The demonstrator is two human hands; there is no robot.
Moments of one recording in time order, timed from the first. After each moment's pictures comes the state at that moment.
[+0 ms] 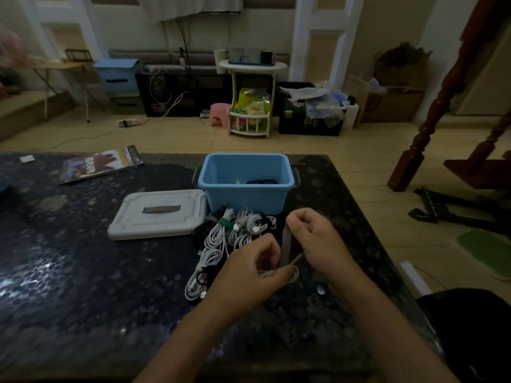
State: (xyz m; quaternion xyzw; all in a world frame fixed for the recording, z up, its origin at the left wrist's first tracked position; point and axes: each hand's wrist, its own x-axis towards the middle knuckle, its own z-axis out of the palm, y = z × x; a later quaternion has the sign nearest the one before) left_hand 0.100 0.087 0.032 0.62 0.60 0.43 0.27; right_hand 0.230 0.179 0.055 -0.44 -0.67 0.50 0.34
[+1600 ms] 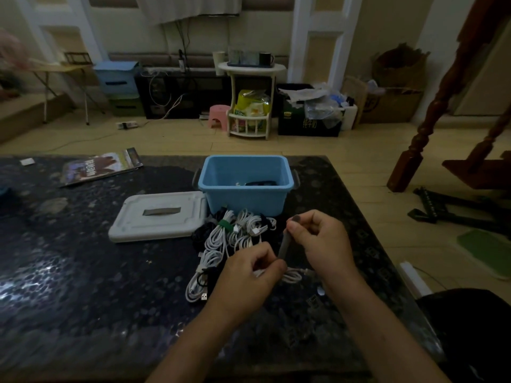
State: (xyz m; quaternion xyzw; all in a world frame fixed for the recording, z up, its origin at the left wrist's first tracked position) left_hand 0.106 0.081 0.034 0.57 0.64 0.44 0.27; right_hand 0.231 0.171 0.055 -0.46 -0.62 0.47 0.42
